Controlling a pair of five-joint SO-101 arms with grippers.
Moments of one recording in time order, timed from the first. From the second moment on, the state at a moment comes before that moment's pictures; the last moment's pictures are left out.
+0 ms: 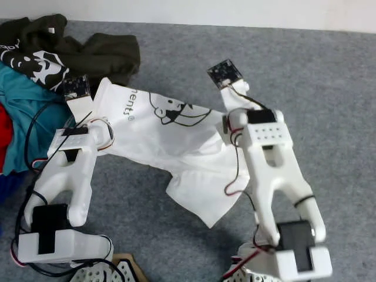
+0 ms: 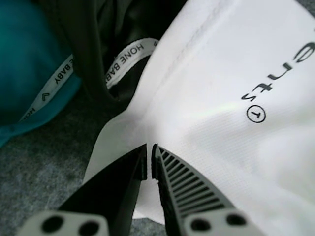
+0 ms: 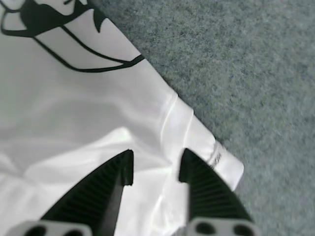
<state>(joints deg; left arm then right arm) -13.7 -3.6 42.0 29.8 9.8 -11.3 -8.1 23.5 52.6 25.5</state>
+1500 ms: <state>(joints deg) -12.6 -3.6 42.0 29.8 9.8 -20.4 7.7 14.3 53.8 21.8</state>
